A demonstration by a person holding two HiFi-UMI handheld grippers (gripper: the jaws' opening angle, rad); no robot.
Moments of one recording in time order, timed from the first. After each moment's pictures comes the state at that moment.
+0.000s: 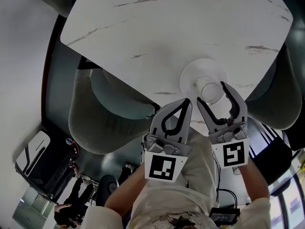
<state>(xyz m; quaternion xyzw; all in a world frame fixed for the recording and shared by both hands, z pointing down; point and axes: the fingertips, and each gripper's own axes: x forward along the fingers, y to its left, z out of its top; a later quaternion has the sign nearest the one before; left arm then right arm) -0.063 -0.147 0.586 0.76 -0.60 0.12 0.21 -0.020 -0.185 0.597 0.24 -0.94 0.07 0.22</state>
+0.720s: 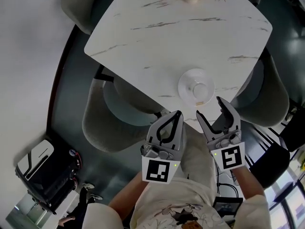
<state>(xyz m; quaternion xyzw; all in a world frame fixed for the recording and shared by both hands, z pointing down) -0.071 -0.118 0.496 0.77 -0.60 0.15 0.16 -0.006 -0.163 0.508 0.26 -0.94 0.10 0.19</state>
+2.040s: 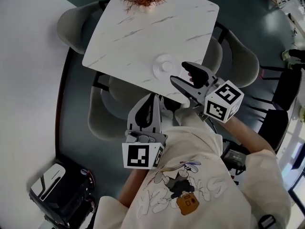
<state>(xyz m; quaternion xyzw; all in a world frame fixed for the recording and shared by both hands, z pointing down) -0.046 -0.065 0.331 0.76 -0.62 0.03 0.17 0.017 -0.146 0.371 0.22 -0.93 0.28 0.07</state>
